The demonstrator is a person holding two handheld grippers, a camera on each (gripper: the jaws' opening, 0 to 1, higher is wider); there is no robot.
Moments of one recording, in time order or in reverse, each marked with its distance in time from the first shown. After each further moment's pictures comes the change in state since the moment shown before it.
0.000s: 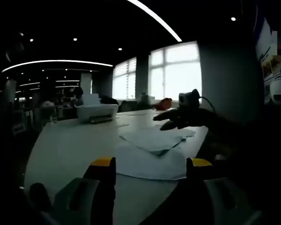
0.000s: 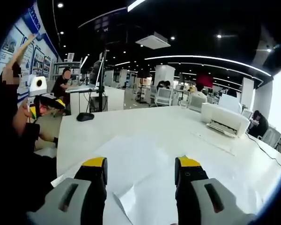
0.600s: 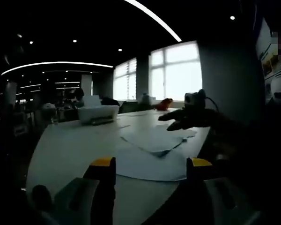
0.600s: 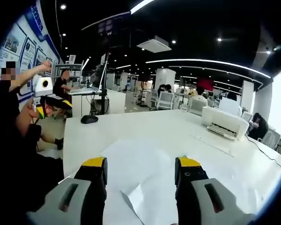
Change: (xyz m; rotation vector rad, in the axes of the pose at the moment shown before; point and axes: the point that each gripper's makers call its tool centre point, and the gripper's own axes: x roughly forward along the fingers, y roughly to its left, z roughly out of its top) left arm 0.000 0.000 0.005 0.016 -0.005 0.009; right arm -0.018 0.017 0.004 -0.010 -0.033 0.002
